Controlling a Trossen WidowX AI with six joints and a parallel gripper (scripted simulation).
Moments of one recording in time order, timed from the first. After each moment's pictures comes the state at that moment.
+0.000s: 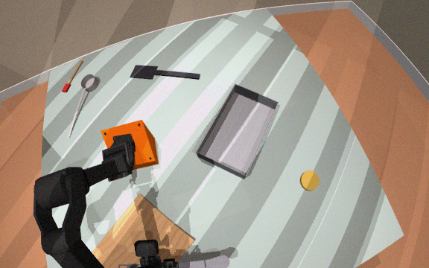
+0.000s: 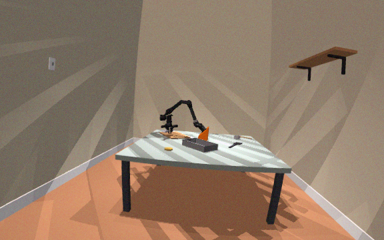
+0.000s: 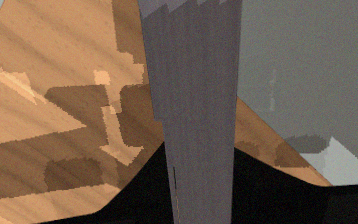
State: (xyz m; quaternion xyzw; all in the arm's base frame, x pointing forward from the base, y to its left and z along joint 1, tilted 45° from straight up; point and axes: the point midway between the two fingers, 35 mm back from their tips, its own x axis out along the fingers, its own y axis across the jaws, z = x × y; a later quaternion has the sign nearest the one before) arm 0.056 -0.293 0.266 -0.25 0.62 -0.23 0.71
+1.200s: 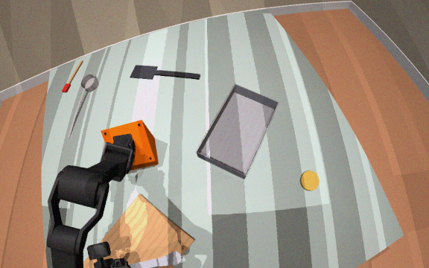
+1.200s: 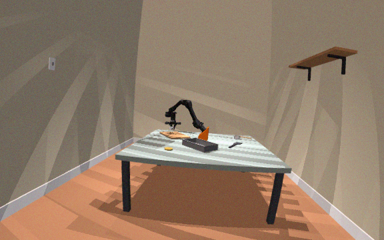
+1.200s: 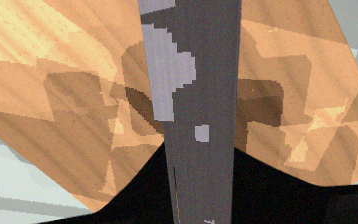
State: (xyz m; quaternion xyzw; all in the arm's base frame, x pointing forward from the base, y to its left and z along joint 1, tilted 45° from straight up) arm -0.067 -0.282 0.276 -0.33 0.65 -0.20 0.66
